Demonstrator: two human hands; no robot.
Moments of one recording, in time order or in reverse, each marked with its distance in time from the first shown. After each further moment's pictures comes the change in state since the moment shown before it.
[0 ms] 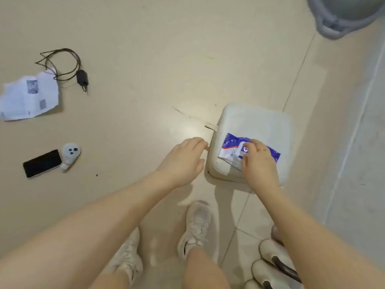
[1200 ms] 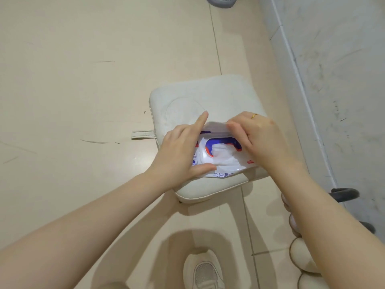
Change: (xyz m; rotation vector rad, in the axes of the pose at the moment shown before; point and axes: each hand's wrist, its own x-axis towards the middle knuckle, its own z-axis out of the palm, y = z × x) left_hand 0.179 -0.021 0.148 -0.148 0.233 0.635; right_hand 0.064 0.097 0.072 0.083 0.625 -0.113
